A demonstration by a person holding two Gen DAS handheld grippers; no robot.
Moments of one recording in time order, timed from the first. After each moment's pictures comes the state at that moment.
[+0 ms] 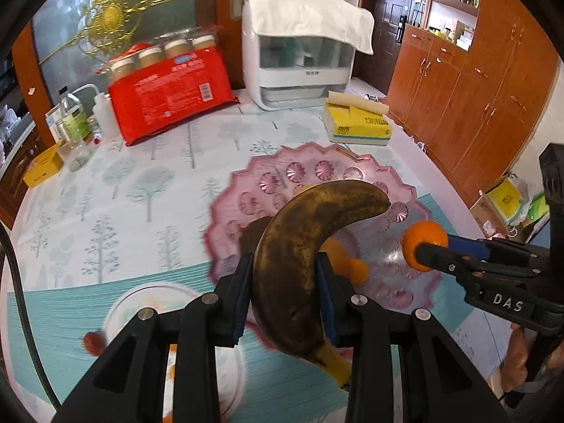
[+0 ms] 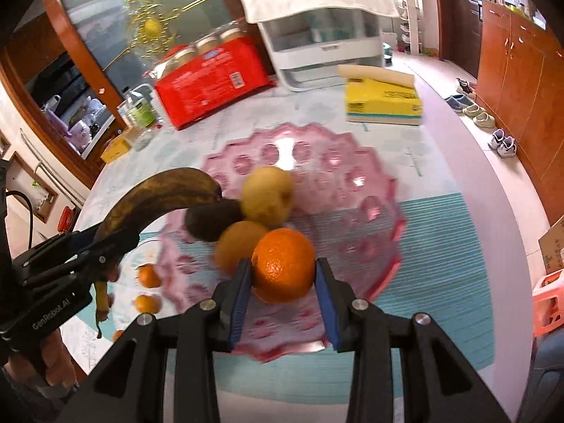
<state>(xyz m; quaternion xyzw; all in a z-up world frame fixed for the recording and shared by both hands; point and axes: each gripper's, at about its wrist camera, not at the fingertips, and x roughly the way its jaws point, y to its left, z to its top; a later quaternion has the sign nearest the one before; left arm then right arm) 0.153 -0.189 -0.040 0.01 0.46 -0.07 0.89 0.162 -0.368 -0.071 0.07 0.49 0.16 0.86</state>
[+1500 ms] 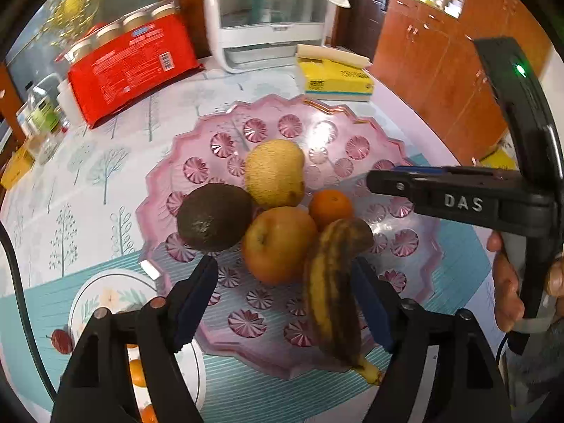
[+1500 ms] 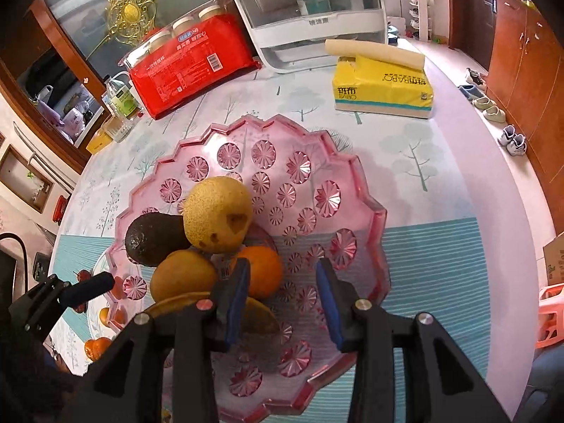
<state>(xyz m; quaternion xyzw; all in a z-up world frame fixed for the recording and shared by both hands) 0.163 -0.221 -0.079 0.03 0.50 -0.10 0.86 0.226 -0.382 -0.107 0.06 0.52 0.17 0.84</state>
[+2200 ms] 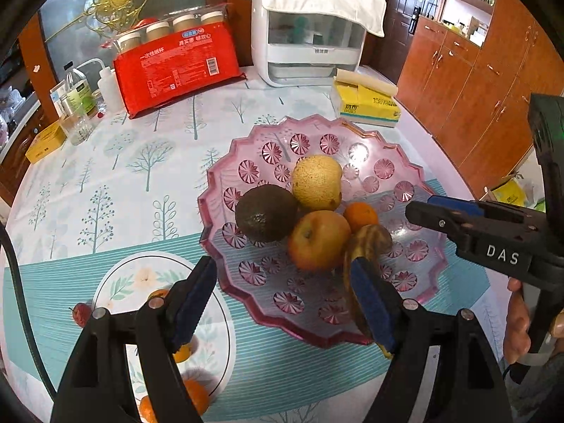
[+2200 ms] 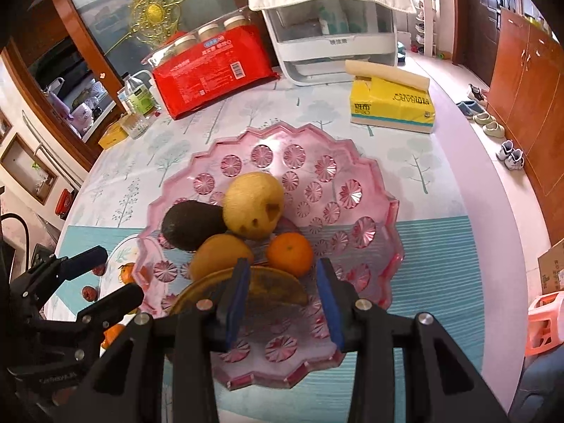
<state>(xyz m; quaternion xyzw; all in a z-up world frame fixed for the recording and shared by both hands) 0.137 -0.183 -0.050 -0.01 0.48 -0.05 0.87 0.188 -0.364 -0.076 0.04 0.50 0.18 0.85</state>
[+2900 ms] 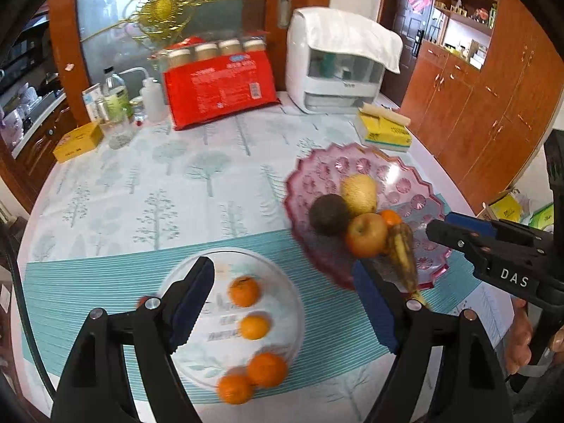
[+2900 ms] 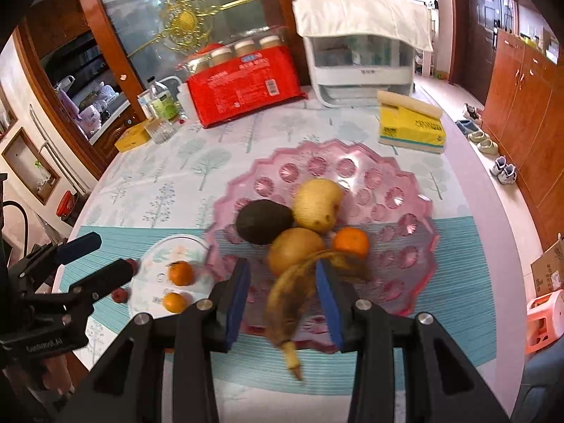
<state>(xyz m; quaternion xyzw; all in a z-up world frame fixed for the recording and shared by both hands) 0.082 -0.083 0.001 -0.02 0.45 -0.04 0.89 0.123 -0.294 -0.025 0.03 0.46 0.17 0.87</state>
